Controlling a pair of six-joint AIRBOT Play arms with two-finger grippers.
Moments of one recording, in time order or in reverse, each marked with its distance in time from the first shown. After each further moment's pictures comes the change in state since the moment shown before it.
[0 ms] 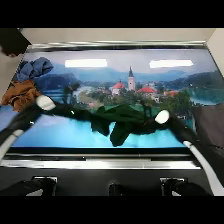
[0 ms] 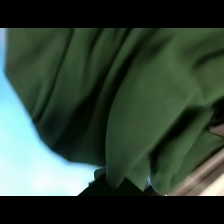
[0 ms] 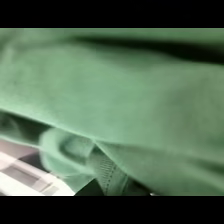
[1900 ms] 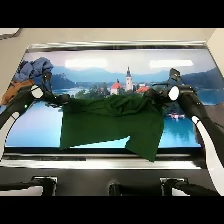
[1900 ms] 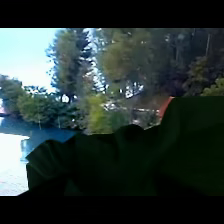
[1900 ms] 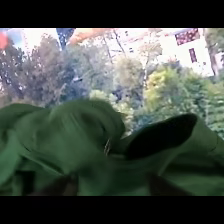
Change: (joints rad) left arm 0.250 -0.225 0.173 0.386 0.082 -0.342; right arm -0.183 -0.191 0.376 -0.469 -0.136 0.410
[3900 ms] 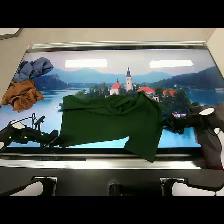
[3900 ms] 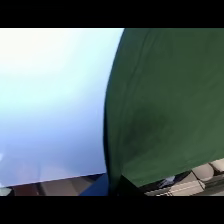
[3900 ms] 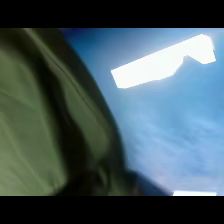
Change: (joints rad) left arm 0.390 0.211 -0.655 -0.376 -0.269 0.394; right arm -0.489 -0.085 -0.317 0.510 0.285 -0.618
